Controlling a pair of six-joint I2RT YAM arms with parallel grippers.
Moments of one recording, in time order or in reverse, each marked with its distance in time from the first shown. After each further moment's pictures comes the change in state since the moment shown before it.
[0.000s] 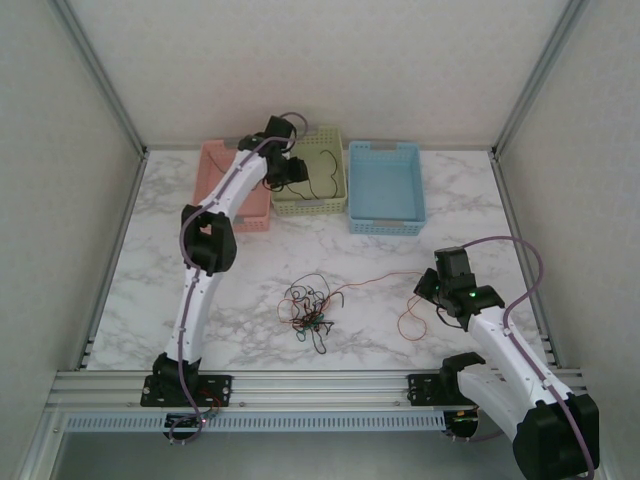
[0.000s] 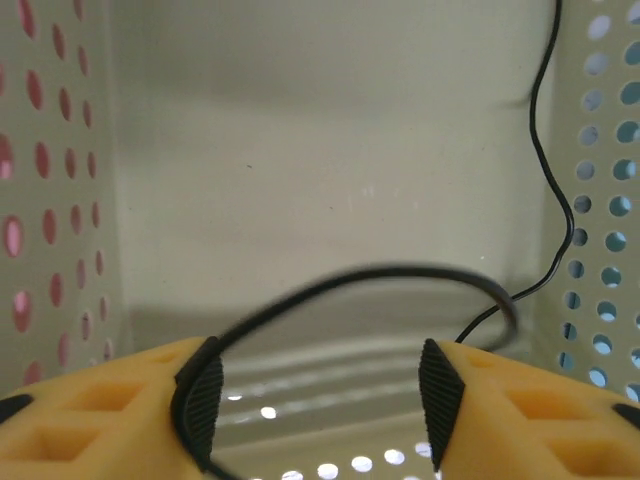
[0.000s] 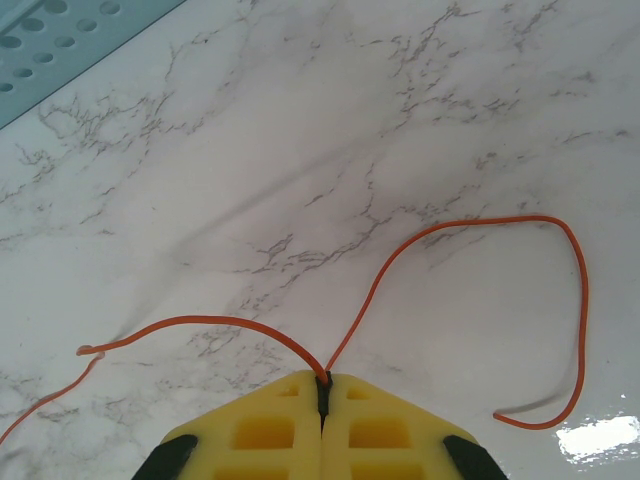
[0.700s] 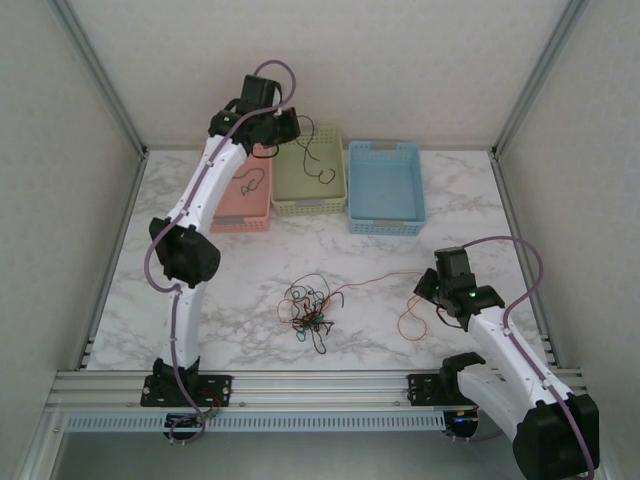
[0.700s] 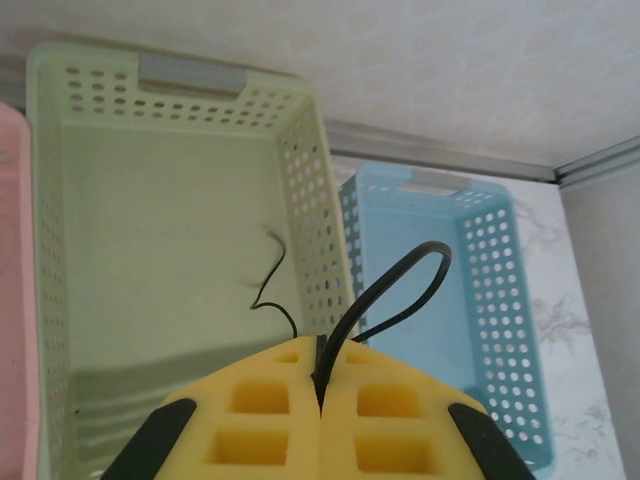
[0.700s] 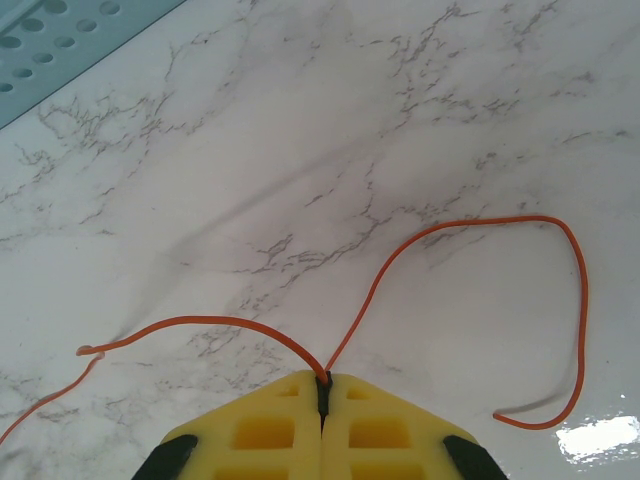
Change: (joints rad) left arm -0.008 -0.268 0.019 0.110 0.044 -0.024; right arm 0.000 0.000 0.000 0.000 0.000 0.000
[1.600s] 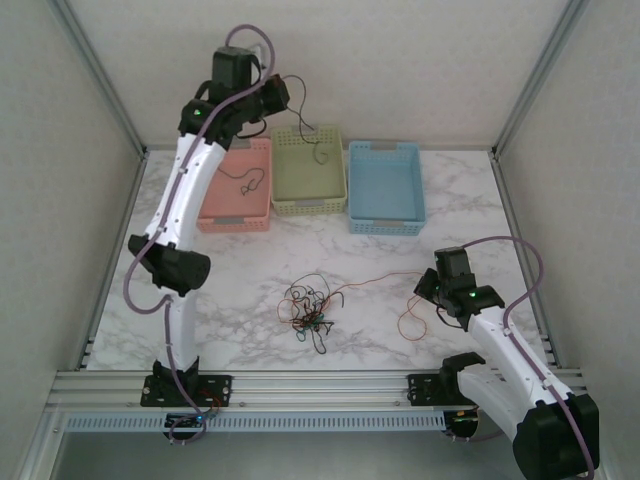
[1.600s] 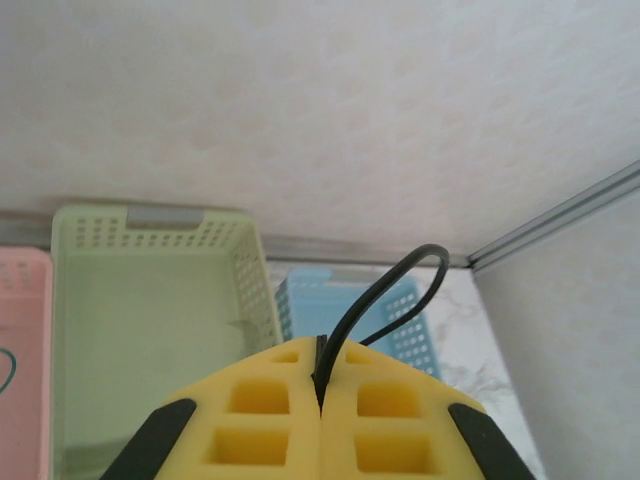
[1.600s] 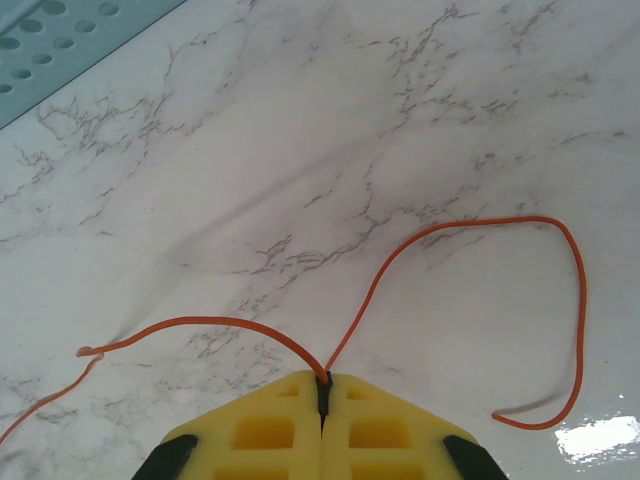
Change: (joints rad) left arm -0.004 -0.143 0.119 0.029 -0.040 0.003; right arm 0.000 0.000 0.000 0.000 0.002 0.000
